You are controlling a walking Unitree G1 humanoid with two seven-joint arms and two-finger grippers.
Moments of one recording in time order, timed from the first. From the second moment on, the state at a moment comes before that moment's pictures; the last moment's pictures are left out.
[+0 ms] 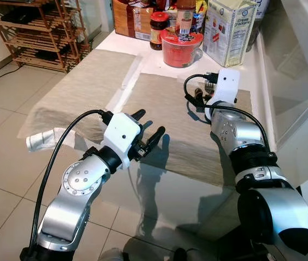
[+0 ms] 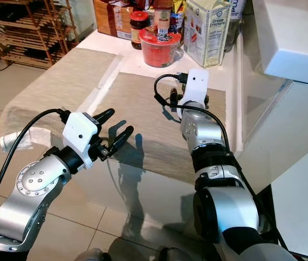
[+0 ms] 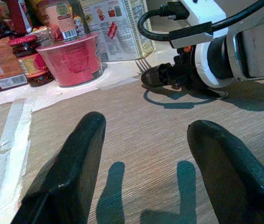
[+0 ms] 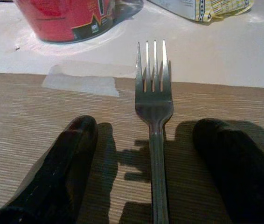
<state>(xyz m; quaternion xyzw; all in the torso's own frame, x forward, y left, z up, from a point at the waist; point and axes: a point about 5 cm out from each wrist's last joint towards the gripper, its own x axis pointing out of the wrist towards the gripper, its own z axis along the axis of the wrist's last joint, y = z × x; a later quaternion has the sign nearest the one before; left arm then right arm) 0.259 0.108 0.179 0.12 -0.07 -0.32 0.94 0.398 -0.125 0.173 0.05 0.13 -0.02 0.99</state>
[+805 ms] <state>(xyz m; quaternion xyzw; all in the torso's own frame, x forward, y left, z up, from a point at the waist) 0.261 0.104 0.184 0.12 -0.08 -0.31 0.94 0.394 -0.124 0.175 0.04 0.14 -0.02 0.99</state>
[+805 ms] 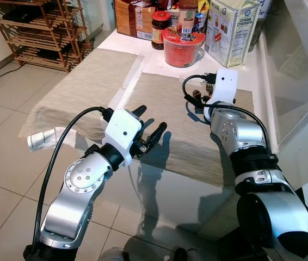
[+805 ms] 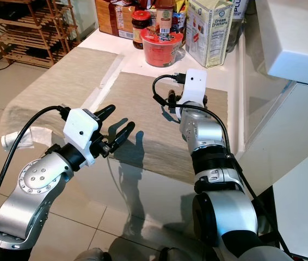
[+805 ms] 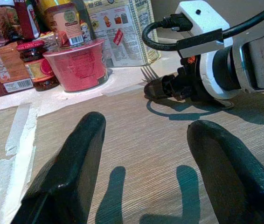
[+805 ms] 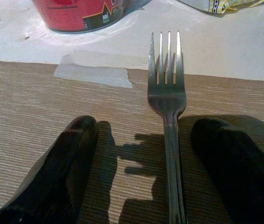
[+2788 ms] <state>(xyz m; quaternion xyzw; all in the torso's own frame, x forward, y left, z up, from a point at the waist) 0.265 0.099 0.191 0.12 -0.08 -0.32 0.94 0.376 -0.119 0.184 -0.06 -0.02 -0.02 1.00</state>
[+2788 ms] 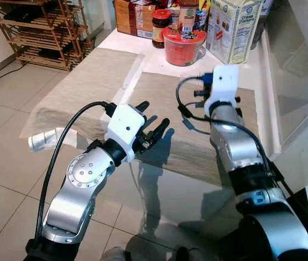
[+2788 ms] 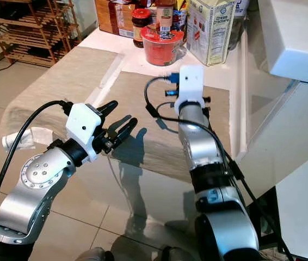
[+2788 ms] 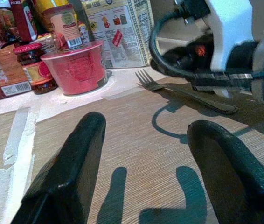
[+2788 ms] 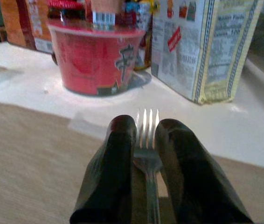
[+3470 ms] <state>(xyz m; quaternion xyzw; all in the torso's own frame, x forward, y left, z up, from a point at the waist) 0.262 0.099 0.186 0.11 -0.07 -0.33 0.93 0.383 -0.132 0.183 -0.08 -0.04 -0.02 1.00</state>
